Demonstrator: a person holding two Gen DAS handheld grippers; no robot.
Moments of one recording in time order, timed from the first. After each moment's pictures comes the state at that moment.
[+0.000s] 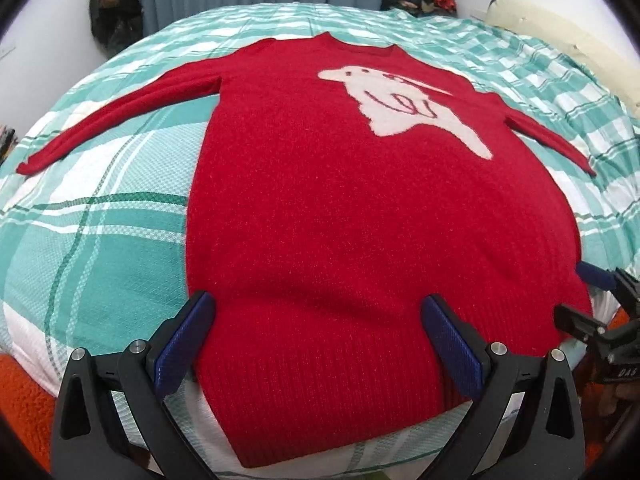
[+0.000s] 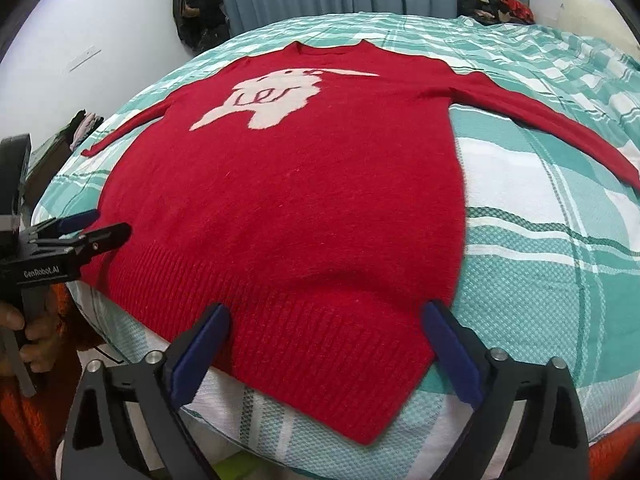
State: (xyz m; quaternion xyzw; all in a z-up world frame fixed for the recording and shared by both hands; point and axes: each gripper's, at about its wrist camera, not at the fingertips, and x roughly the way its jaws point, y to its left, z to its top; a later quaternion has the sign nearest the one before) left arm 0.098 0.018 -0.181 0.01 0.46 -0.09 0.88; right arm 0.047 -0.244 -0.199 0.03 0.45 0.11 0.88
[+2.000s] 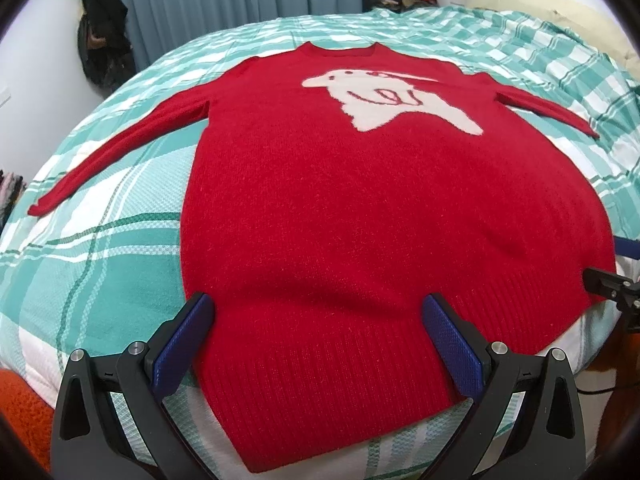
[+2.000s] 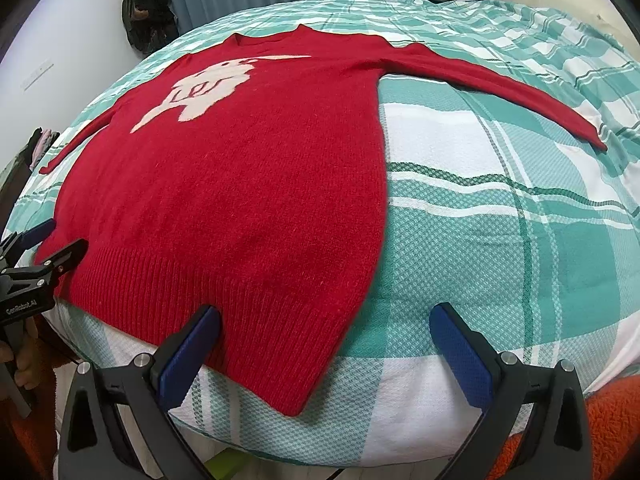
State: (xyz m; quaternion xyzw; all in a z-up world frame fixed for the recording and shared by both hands) left arm 0.084 0.000 -0.183 0.08 0.43 -0.09 0.89; right arm 0.042 -0.273 -0.206 0.05 0.48 0.02 0.87
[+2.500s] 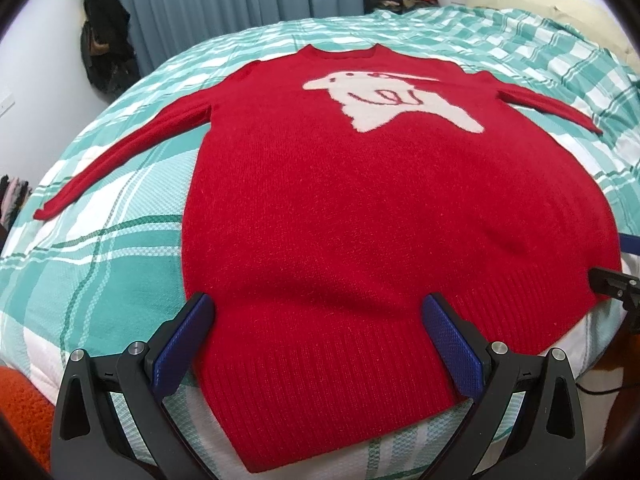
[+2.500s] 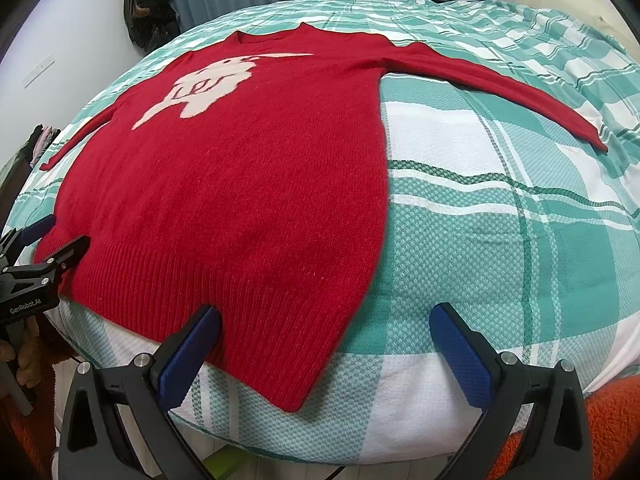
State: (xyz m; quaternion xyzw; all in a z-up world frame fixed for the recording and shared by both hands) left arm 0.082 -0.003 -0.184 0.09 0.43 -0.08 0.90; right arm 0.040 -0.272 -0.207 0.05 0.48 0.03 0.87
